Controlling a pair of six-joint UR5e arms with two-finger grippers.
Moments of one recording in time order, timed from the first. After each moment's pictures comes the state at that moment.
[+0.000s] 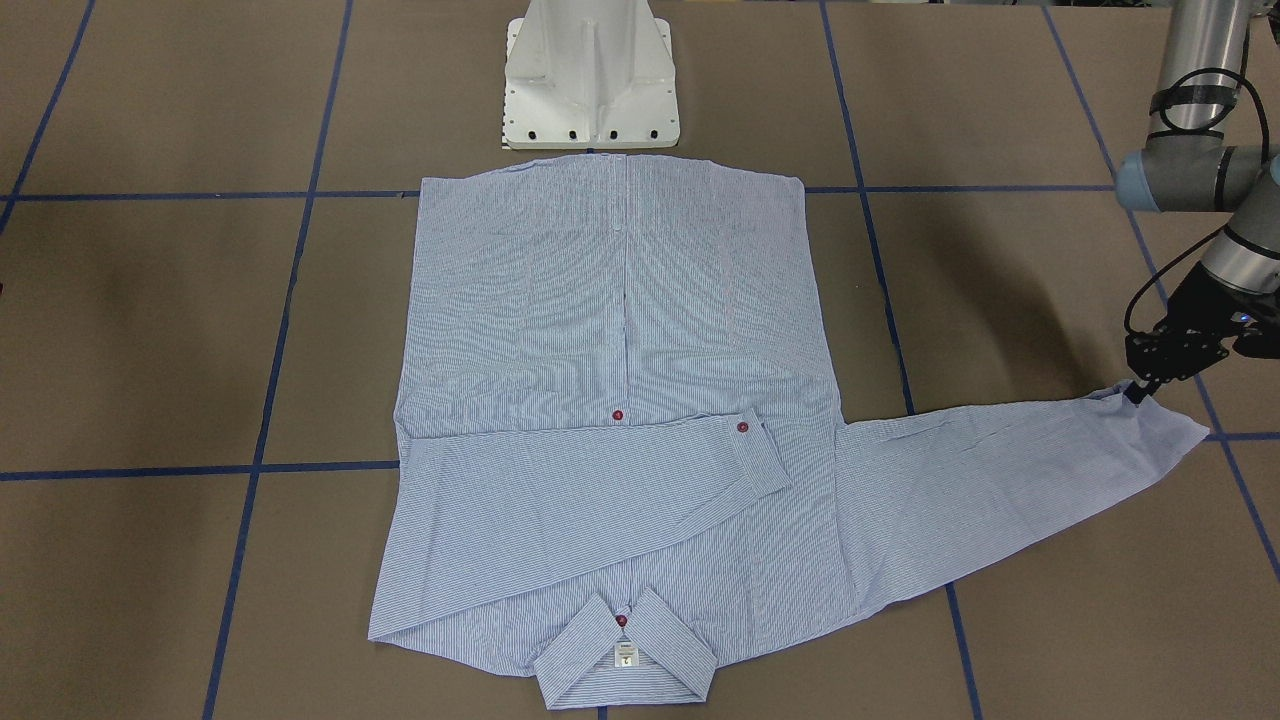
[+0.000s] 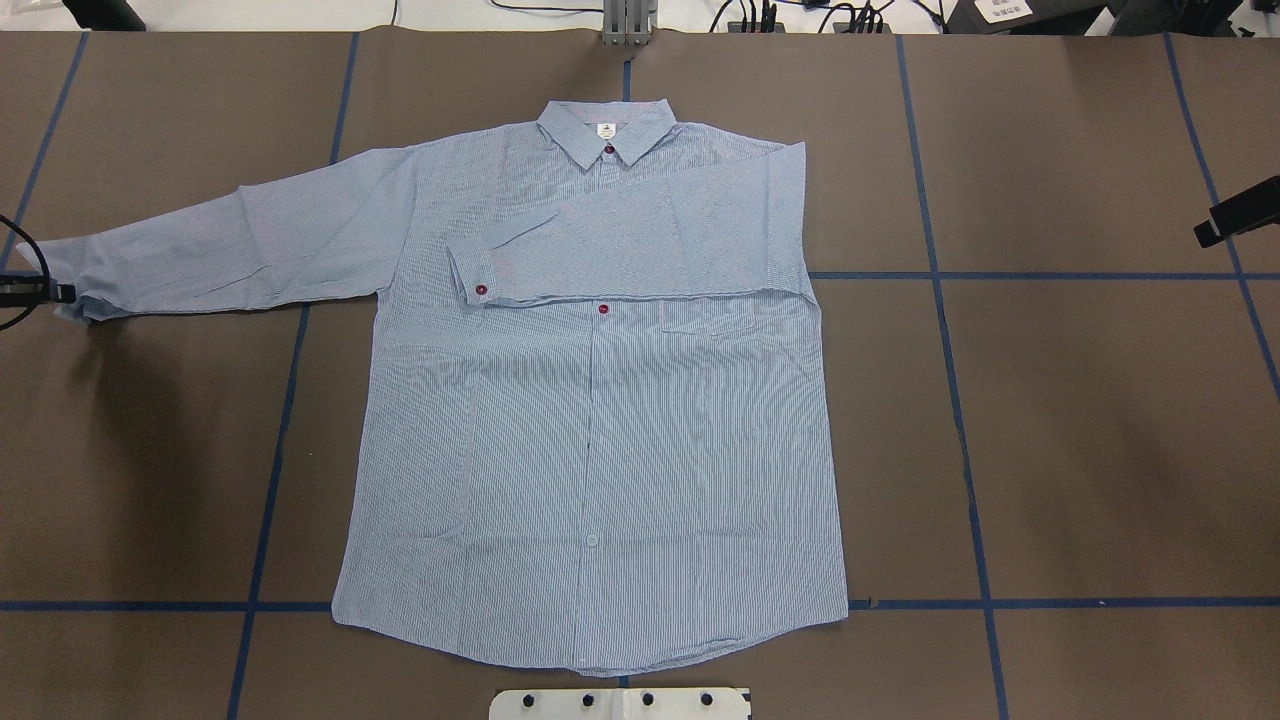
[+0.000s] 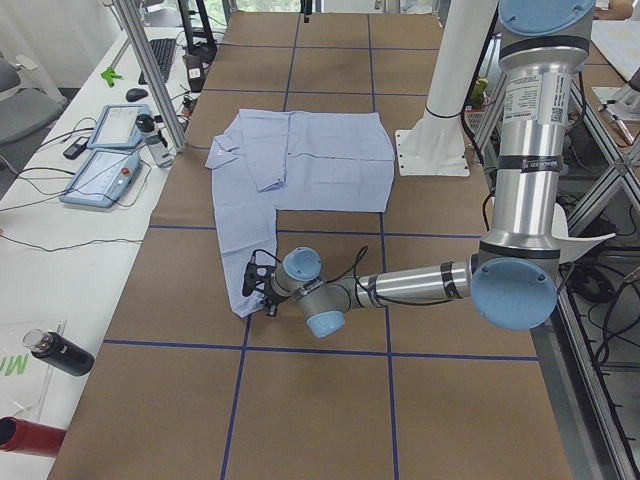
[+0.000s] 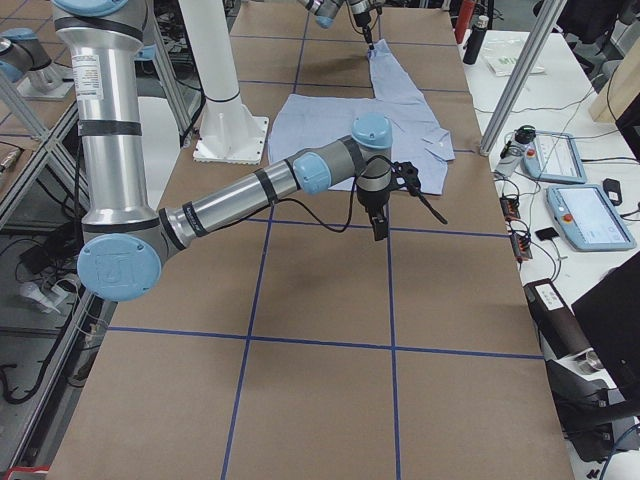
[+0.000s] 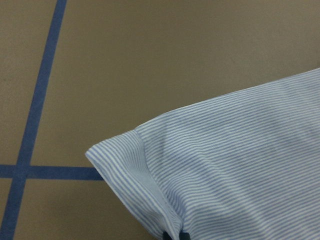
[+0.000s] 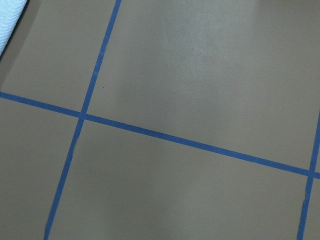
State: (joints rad) left arm -1.07 -1.60 -1.27 -2.79 -2.02 -0.94; right arm 1.28 -1.52 1.97 -1.57 2.26 0.27
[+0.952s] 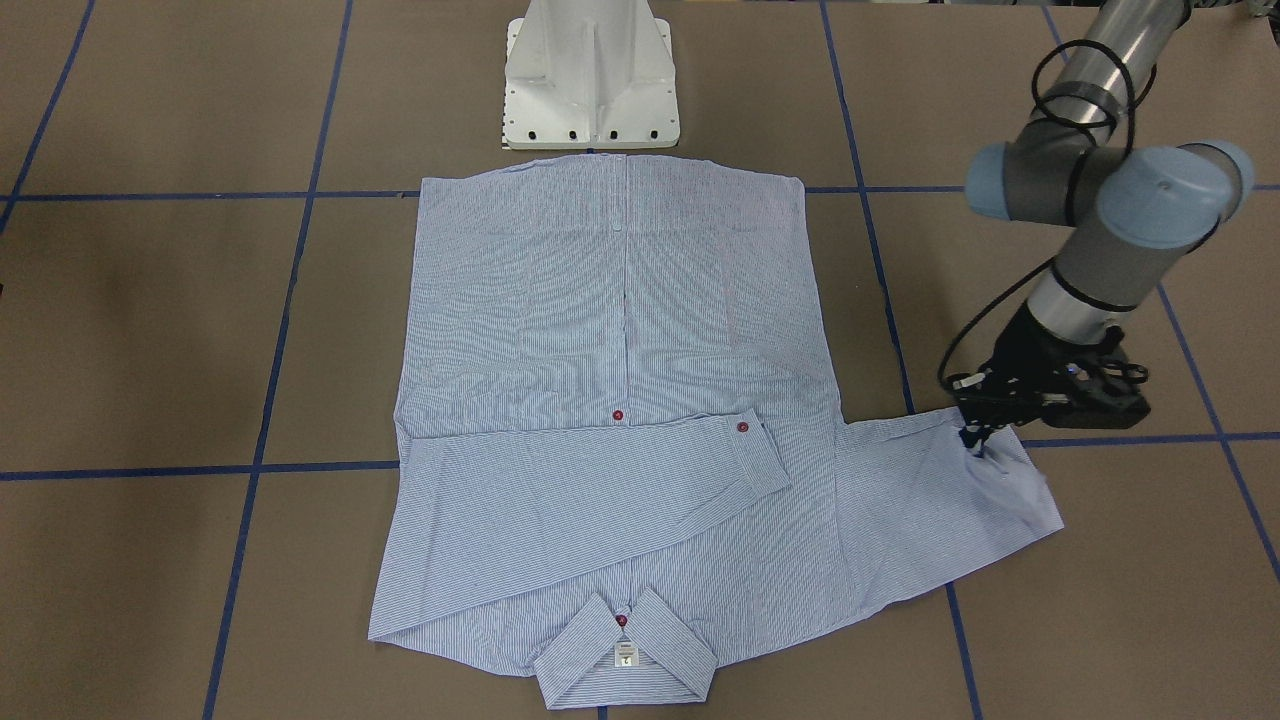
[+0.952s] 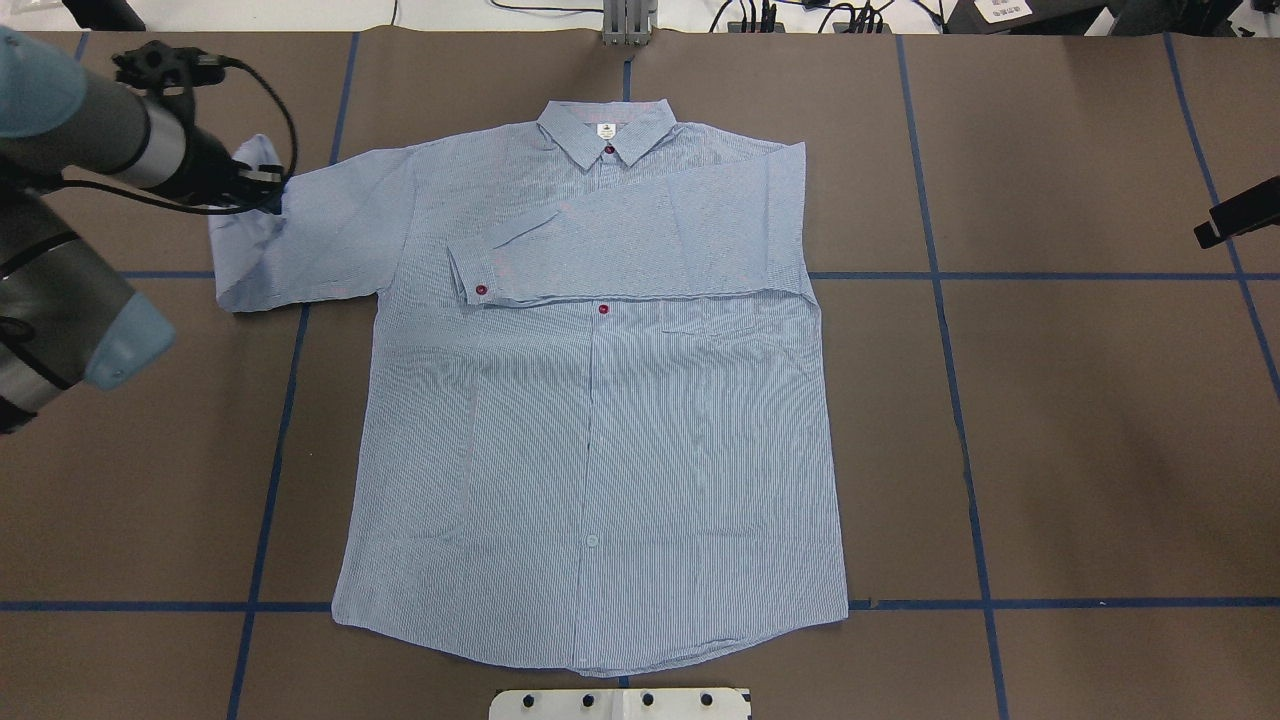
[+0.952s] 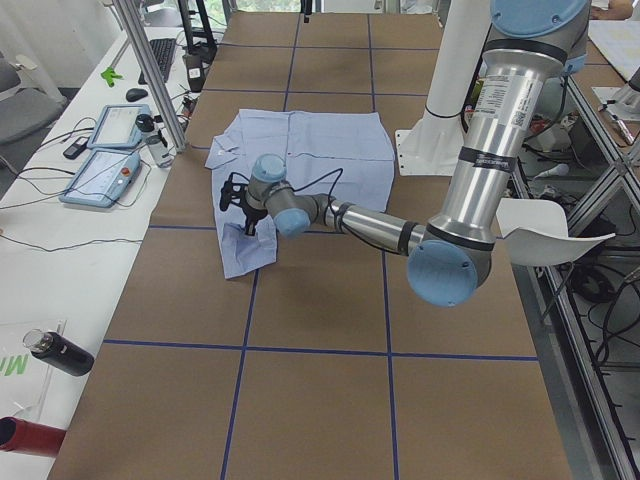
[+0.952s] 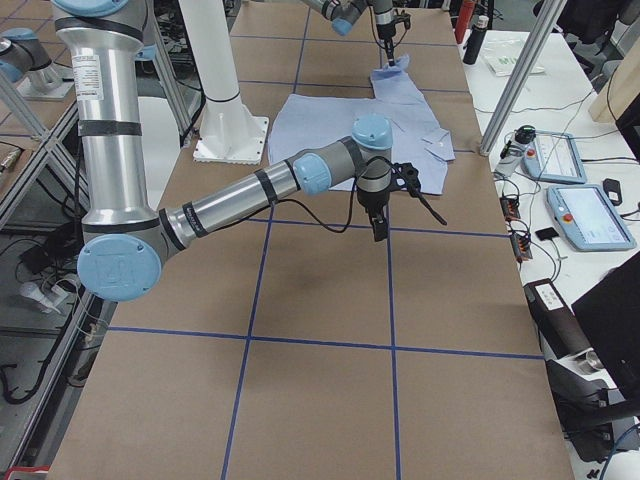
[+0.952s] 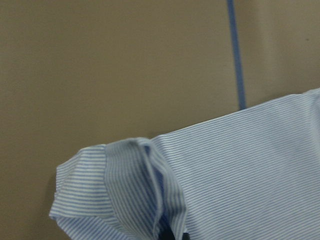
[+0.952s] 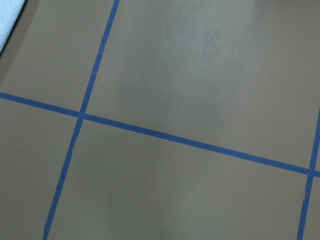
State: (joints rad) left arm -0.93 -2.01 -1.57 -1.96 -2.01 -0.95; right arm 1.28 -1.52 1.97 -1.57 2.26 0.28
